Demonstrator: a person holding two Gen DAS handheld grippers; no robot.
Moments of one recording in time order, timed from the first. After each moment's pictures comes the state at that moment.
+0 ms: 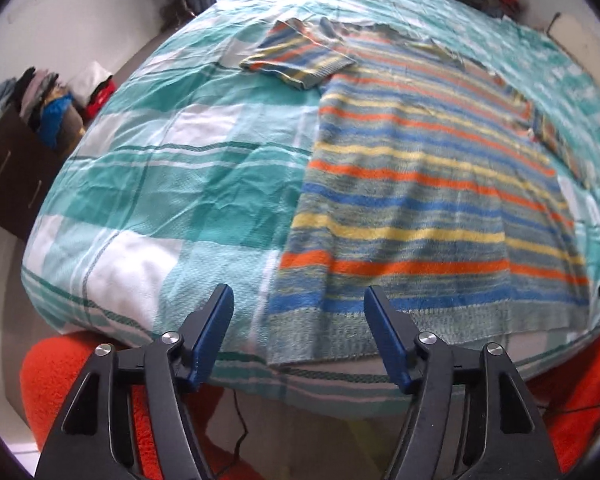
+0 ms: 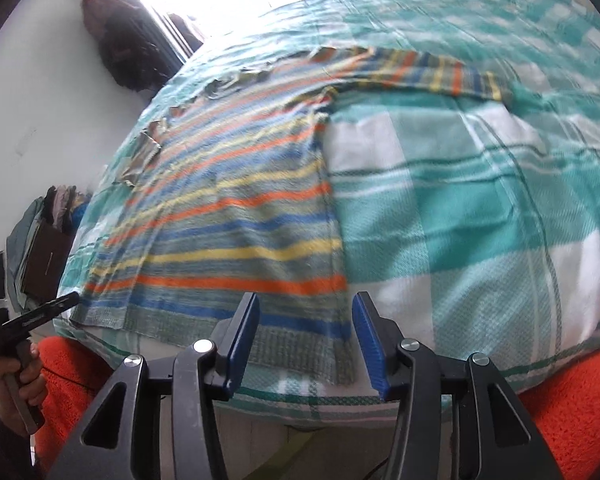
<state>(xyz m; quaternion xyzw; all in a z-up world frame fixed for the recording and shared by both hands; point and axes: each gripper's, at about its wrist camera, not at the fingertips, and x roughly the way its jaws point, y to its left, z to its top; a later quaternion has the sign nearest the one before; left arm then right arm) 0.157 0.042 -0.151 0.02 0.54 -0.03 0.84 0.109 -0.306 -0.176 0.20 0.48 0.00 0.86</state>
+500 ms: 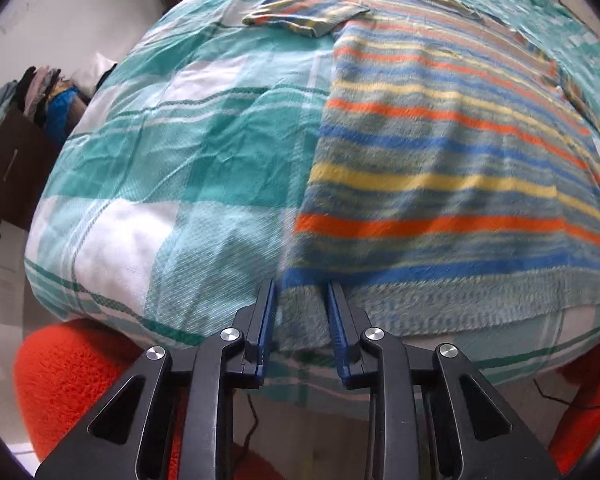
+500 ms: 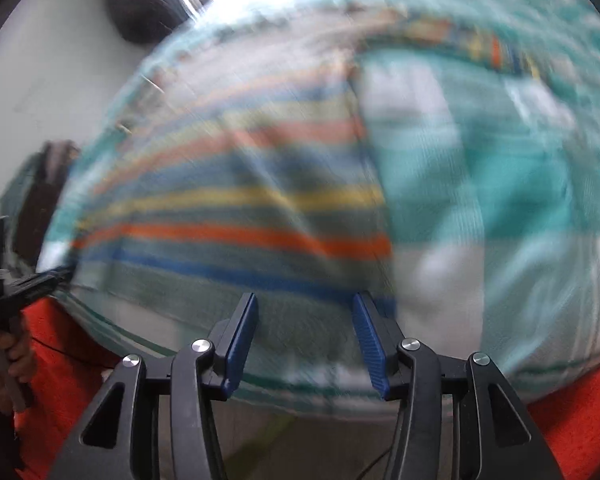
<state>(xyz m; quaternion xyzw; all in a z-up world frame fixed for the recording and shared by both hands) 0.157 0.046 -0.188 0.06 0.58 -0.01 0.81 0.123 -0.281 -0.223 0.17 0.55 0.02 0.82</state>
